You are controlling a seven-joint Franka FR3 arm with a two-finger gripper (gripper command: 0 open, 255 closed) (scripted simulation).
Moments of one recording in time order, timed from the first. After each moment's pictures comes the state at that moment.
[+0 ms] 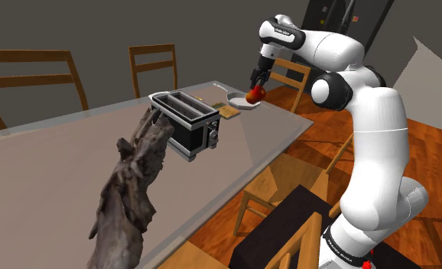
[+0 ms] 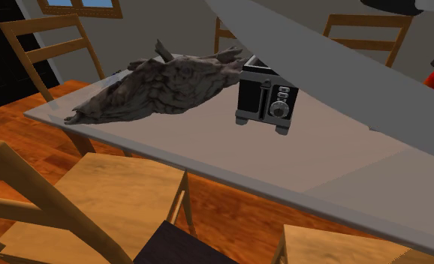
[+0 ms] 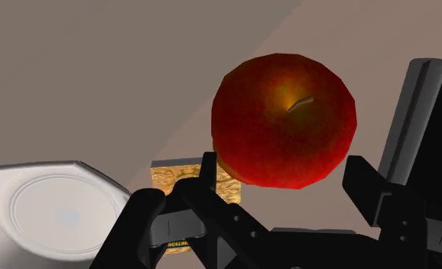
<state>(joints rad) -0.38 0.60 -0.12 -0.96 0.24 1.53 -0.54</state>
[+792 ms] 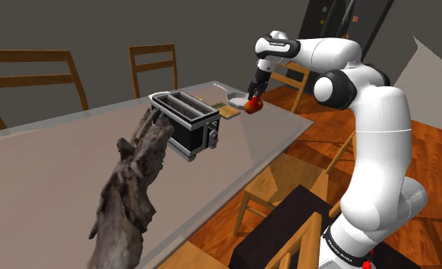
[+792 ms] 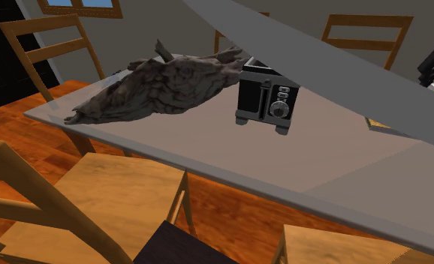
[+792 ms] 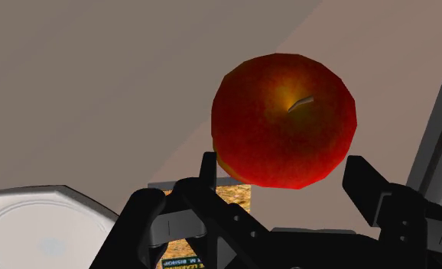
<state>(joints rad) -0.36 0.56 -0.12 -1.18 0.24 1.72 -0.57</state>
